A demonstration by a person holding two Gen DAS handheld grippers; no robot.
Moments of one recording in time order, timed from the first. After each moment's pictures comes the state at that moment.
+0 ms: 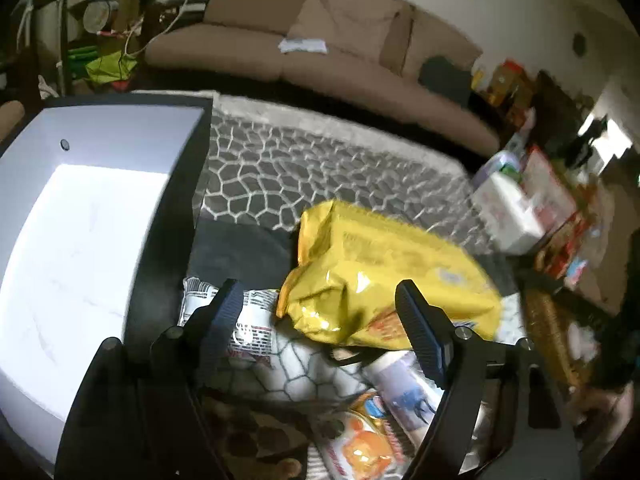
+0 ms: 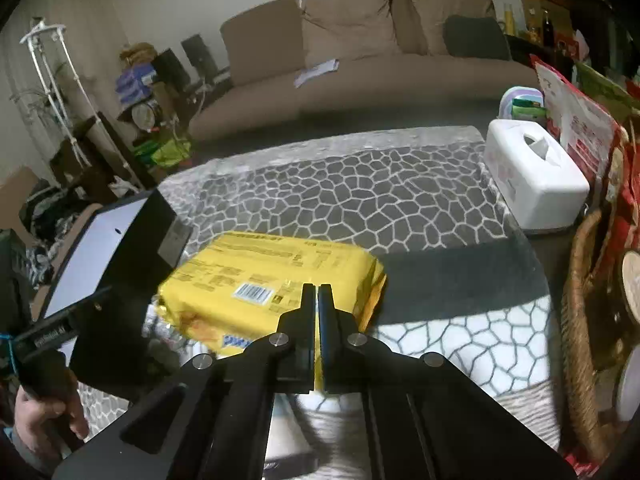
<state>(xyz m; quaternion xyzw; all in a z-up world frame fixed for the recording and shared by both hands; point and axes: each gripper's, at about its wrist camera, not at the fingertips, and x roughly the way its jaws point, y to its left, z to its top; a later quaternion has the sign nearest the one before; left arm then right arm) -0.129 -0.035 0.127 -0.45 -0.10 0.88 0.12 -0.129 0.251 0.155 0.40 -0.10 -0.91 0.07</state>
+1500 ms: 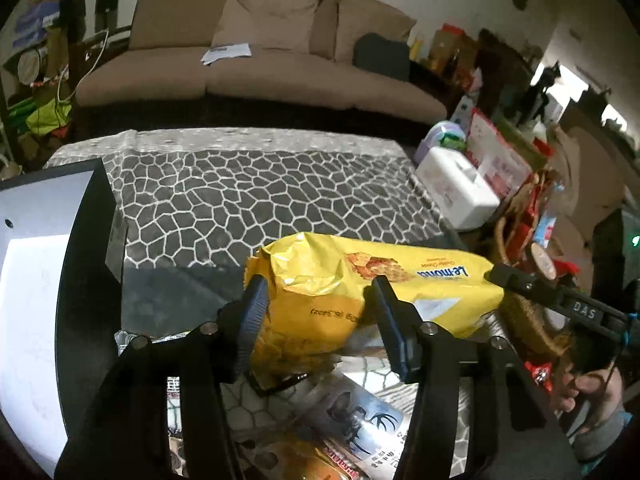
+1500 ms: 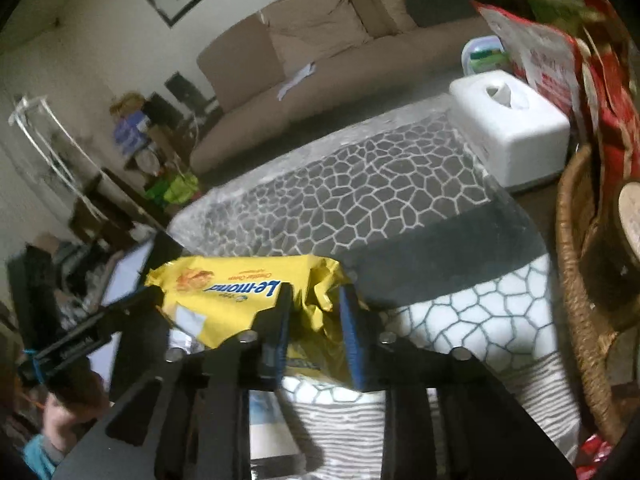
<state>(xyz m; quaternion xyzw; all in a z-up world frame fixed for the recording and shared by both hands) -0.140 0.038 0.171 -0.42 -0.05 0.88 0.23 -0.105 0.325 0.148 0.37 -0.23 -0.89 0.10</state>
